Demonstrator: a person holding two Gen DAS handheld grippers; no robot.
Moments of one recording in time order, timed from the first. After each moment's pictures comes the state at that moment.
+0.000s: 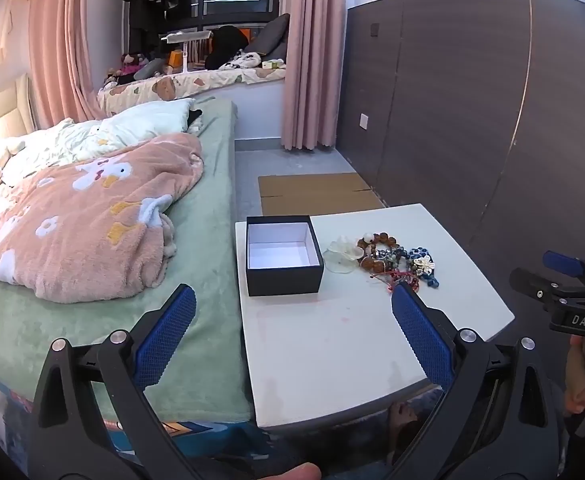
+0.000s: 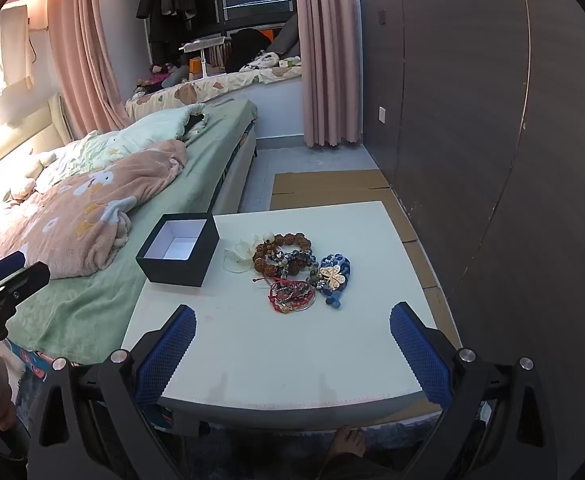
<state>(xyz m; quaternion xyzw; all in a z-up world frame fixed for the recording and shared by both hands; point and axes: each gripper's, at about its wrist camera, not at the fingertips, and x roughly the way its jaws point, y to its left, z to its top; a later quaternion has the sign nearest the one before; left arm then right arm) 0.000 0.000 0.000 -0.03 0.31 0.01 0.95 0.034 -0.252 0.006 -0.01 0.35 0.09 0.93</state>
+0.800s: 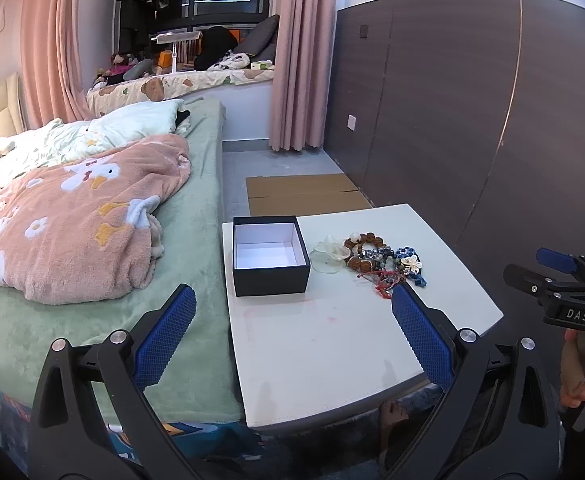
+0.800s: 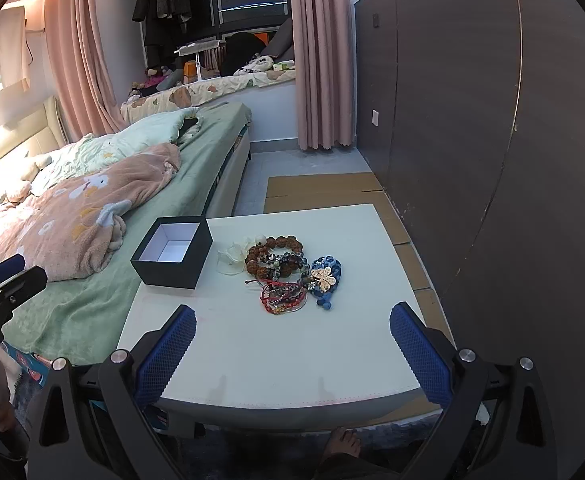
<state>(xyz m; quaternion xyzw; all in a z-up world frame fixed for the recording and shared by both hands) -0.001 -0.005 0.001 -0.03 0.31 -0.02 0.95 0.034 -0.260 0.009 -0.01 0.35 0.09 0.93</state>
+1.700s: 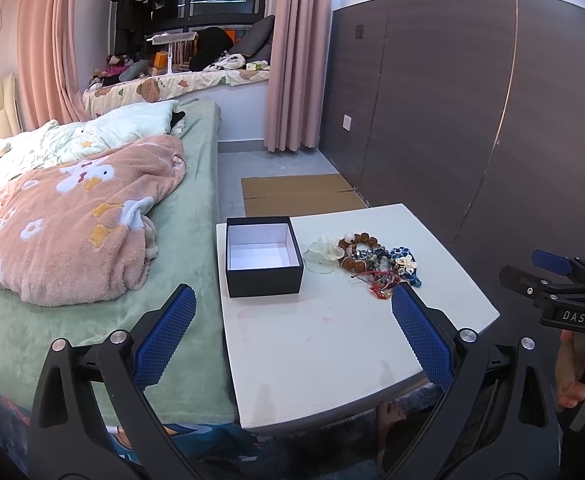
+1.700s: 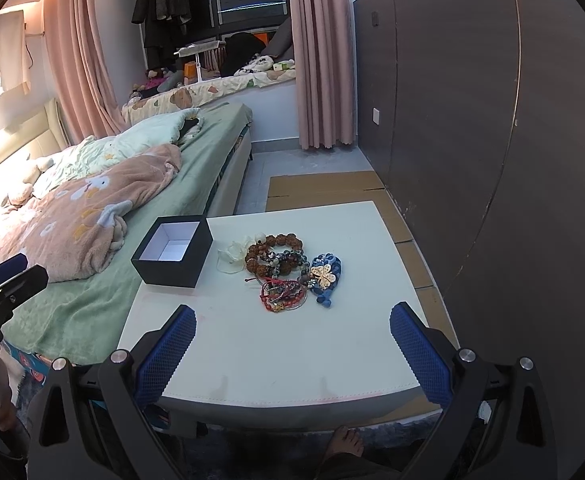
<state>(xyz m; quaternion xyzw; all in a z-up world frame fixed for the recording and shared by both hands) -0.004 -0.010 -0.001 -0.03 0.31 -0.02 0.95 0.031 -0.260 0.006 -0.01 0.35 0.09 0.93</state>
